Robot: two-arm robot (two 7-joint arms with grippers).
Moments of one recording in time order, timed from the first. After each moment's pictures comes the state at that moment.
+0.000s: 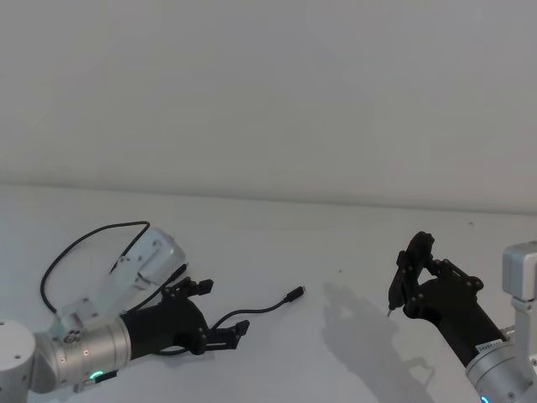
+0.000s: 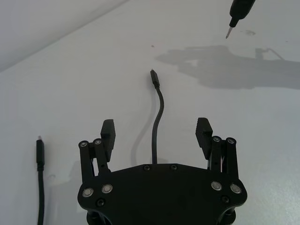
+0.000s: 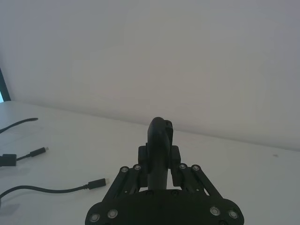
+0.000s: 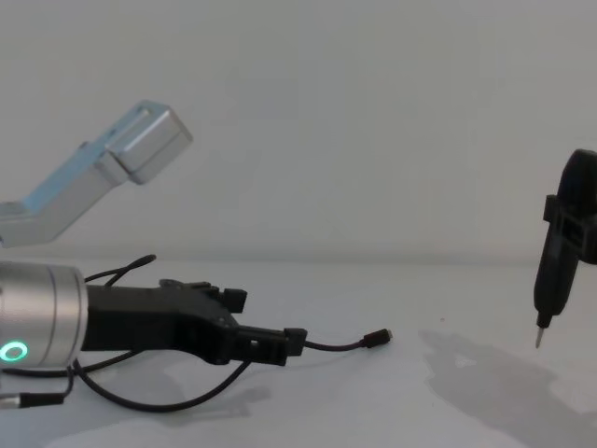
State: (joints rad) left arm -0.37 0.51 0.53 -1.52 -0.39 0.21 -0.53; right arm -0.01 0.34 -0.23 -1.77 0.29 0.03 0.07
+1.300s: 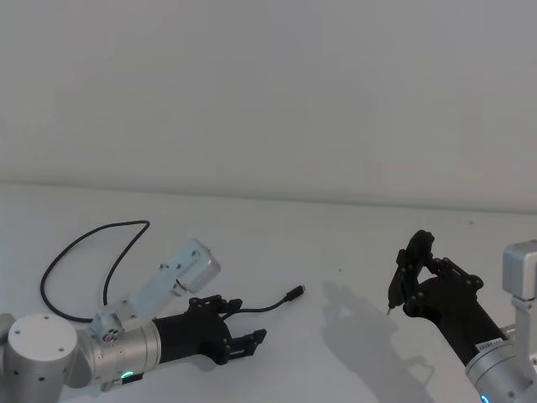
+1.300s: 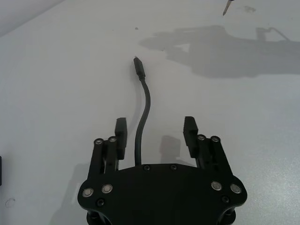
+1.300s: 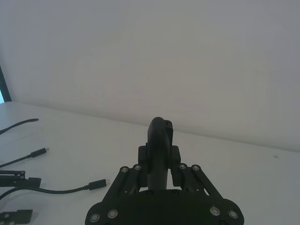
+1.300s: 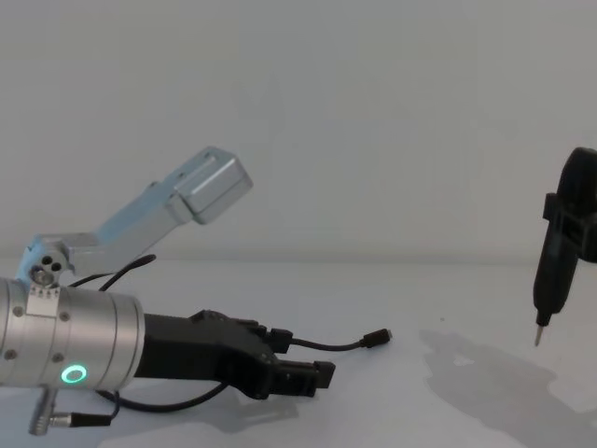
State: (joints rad) left arm -0.46 0.44 0.61 -1.39 -0.33 0.23 -0.57; right arm -0.02 0.34 -0.22 -1.77 0.28 0.03 0.07
